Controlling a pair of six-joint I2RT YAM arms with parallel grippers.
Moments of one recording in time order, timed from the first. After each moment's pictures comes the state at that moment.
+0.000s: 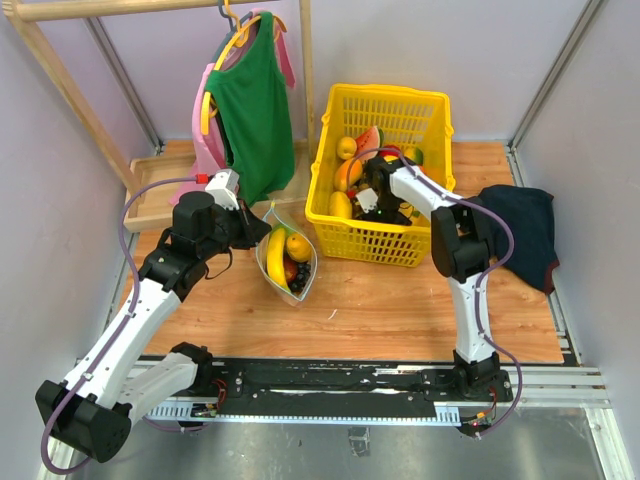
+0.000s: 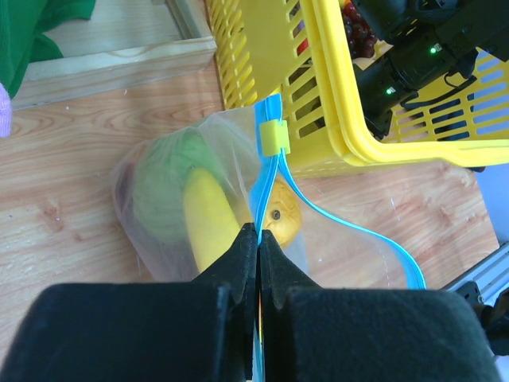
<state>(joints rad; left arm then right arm) -0.37 0.92 0.90 -0.37 0.19 -0.45 0.40 2.23 1.82 -1.21 -0.14 -0.32</state>
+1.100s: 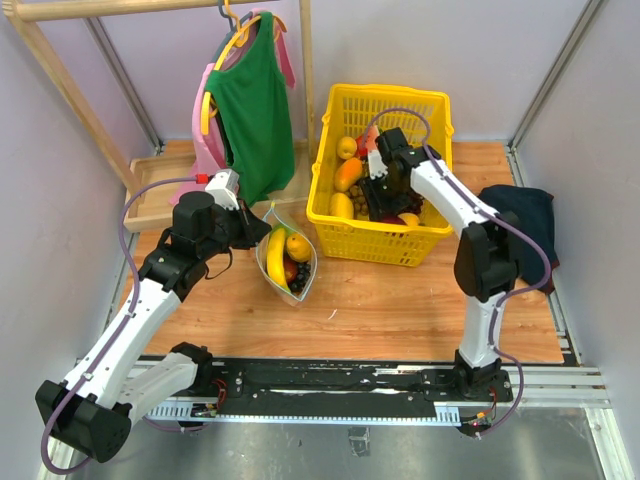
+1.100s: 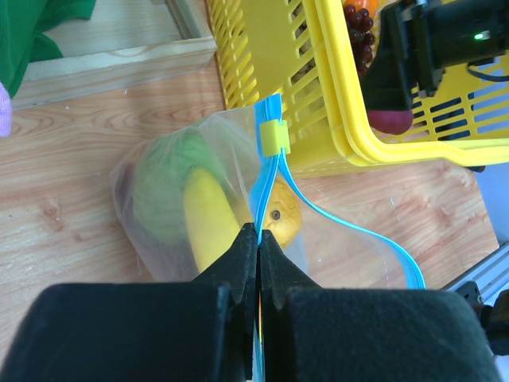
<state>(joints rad) -0.37 0.92 0.90 -0.37 0.19 -0.45 0.39 2.00 1.79 -0.99 -0.15 -0.08</state>
